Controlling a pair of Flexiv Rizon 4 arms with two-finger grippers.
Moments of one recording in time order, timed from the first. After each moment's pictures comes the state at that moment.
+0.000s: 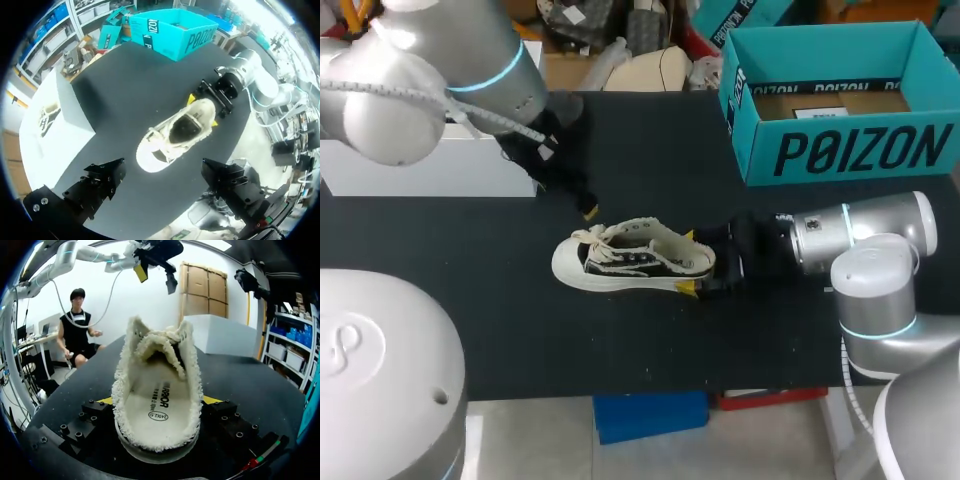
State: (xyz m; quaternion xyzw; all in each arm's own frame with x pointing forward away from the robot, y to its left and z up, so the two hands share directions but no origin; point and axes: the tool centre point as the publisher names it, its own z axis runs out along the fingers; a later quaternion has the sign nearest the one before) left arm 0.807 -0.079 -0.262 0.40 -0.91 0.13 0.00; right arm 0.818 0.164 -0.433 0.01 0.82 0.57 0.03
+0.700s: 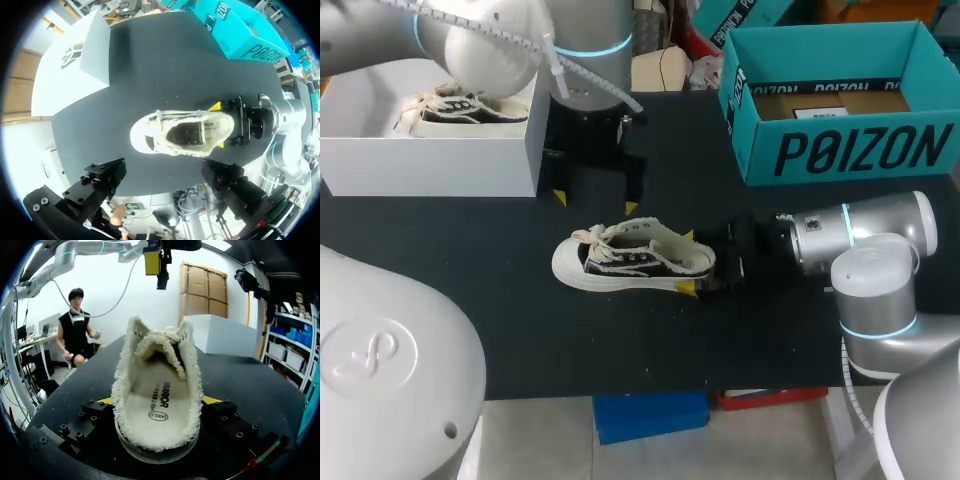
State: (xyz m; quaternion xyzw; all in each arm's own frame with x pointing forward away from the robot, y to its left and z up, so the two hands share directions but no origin) left arm 0.802 -0.125 -0.264 0.63 -0.78 -0.02 0.01; right arm 0.818 0.164 -0.433 0.01 0.82 0.57 0.03
